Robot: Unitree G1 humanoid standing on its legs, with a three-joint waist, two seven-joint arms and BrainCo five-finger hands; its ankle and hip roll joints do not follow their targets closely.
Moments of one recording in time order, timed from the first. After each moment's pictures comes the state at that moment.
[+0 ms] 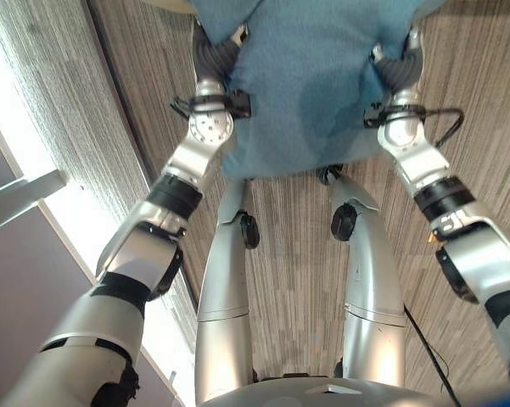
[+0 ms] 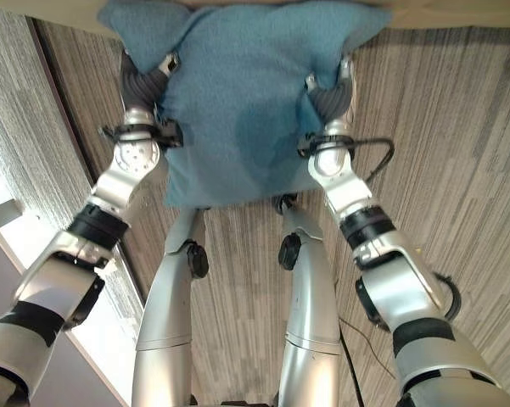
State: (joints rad) left arm -0.99 0.39 -0.38 0.45 -0.49 -0.21 0.55; right arm -0.97 -0.45 0.38 0.55 0.20 -0.13 -0.62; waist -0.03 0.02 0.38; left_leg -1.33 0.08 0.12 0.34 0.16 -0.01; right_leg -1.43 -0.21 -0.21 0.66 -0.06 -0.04
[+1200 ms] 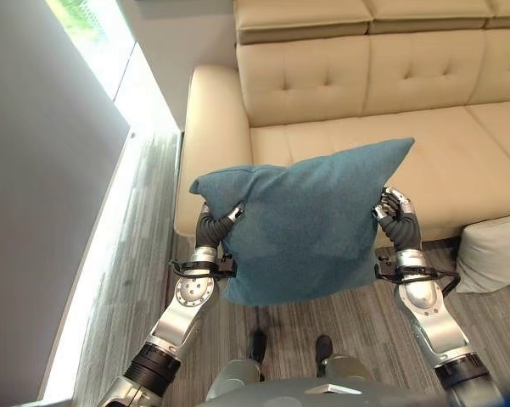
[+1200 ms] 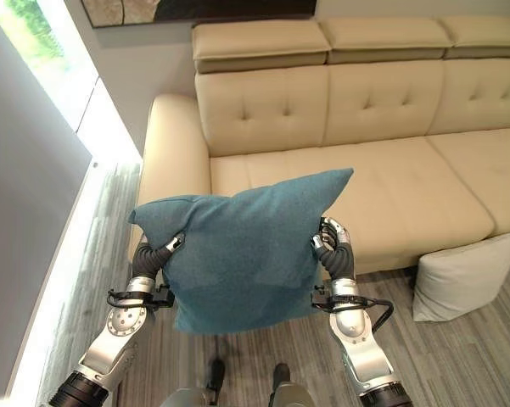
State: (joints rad) left arm -0.02 0.38 -0.34 0.04 -0.34 -0.25 0.34; right arm 0.03 -0.34 0.21 0.01 0.11 -0.26 -0.33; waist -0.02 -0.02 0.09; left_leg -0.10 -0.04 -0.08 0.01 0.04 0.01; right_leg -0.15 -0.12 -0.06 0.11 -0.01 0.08
